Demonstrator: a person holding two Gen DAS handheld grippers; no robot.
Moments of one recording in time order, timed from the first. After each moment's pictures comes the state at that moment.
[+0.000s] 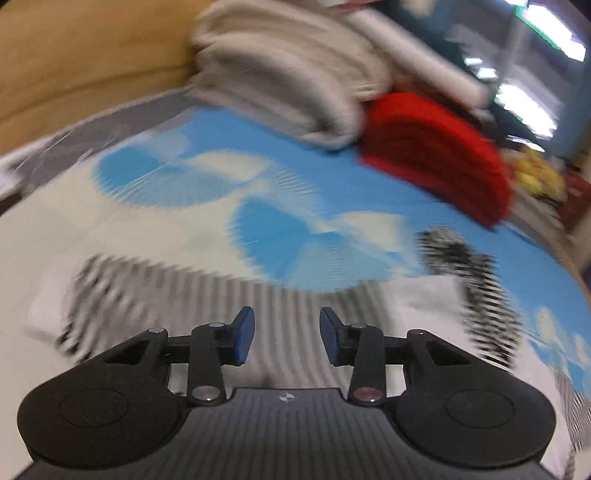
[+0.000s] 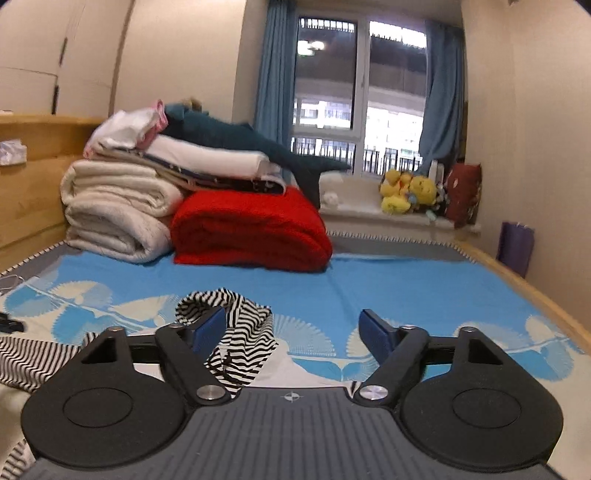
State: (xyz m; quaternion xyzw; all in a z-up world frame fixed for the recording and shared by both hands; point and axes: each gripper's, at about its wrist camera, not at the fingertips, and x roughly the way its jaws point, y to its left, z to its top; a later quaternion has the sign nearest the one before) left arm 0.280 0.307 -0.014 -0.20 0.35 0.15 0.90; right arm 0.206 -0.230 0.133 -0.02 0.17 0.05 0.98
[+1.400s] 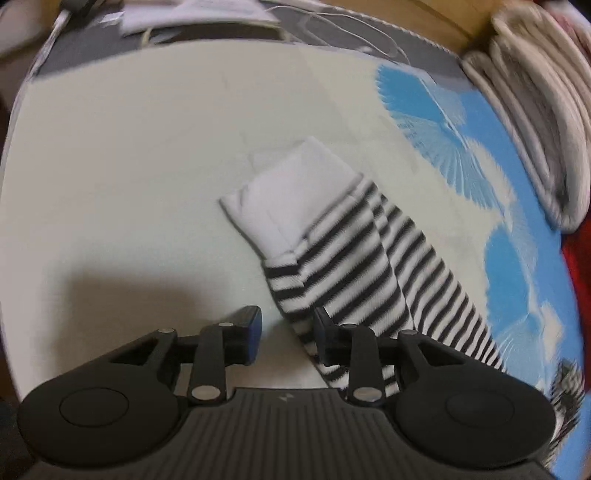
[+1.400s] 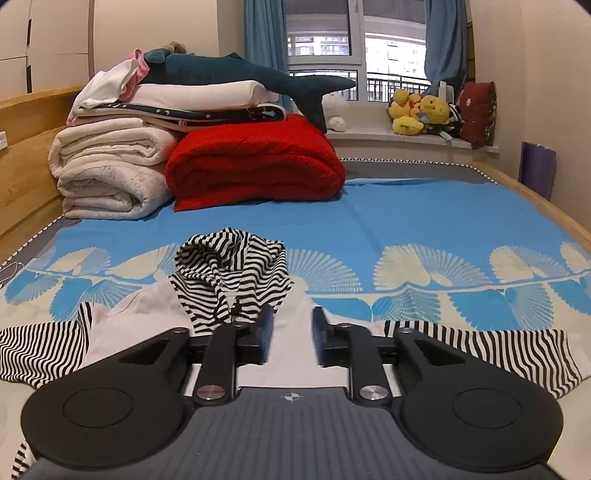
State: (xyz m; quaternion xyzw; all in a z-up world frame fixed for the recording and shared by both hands) left arm 0.225 0.450 -0.084 -0.43 0.39 0.39 0.71; right arm 0.260 -0.226 0.076 0.03 0.27 0.07 0.96
